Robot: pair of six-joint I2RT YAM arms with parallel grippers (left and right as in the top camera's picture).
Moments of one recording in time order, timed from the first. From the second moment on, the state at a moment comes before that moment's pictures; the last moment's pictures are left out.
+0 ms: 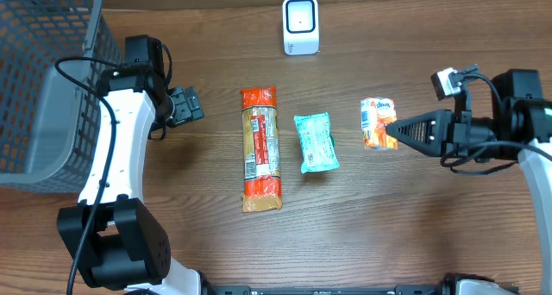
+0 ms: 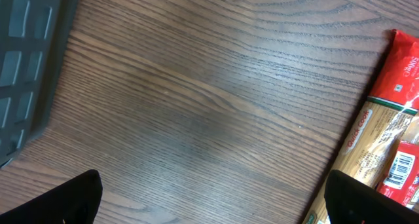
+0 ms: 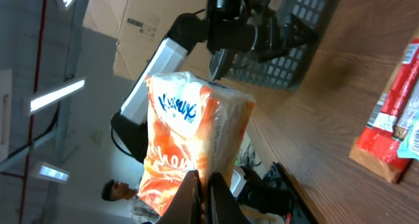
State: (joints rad) left arm 0.12 1.73 1.48 -1.07 -0.10 -0.28; right arm -0.09 1.37 1.28 -1.37 -1.55 -0.28
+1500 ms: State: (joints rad) left arm 0.12 1.73 1.48 -1.07 -0.10 -0.28; right arm -0.09 1.36 1.28 -1.32 -1.54 -0.28
